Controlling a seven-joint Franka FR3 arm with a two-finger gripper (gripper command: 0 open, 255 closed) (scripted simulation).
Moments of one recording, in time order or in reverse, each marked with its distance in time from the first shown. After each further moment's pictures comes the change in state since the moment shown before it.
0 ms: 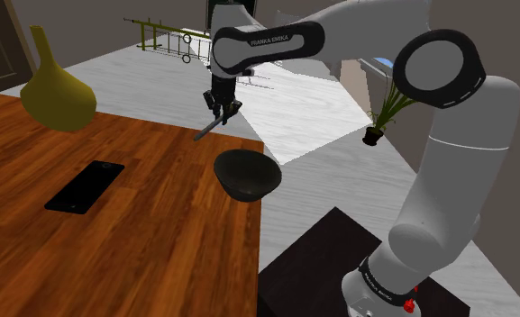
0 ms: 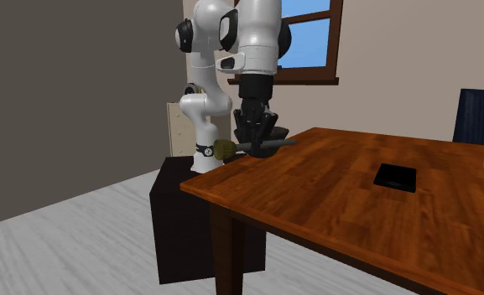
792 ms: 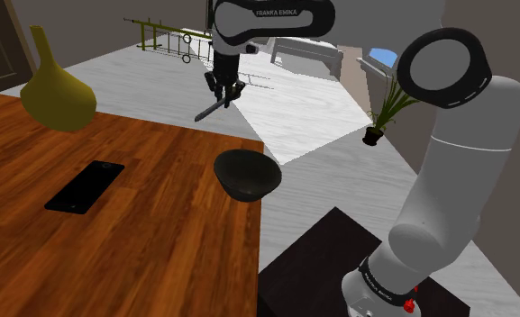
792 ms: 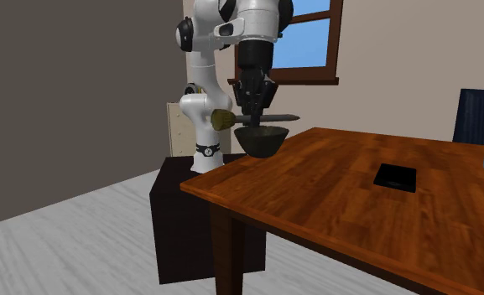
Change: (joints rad) arm 0.004 -0.019 0.006 0.137 0.016 -0.154 -0.023
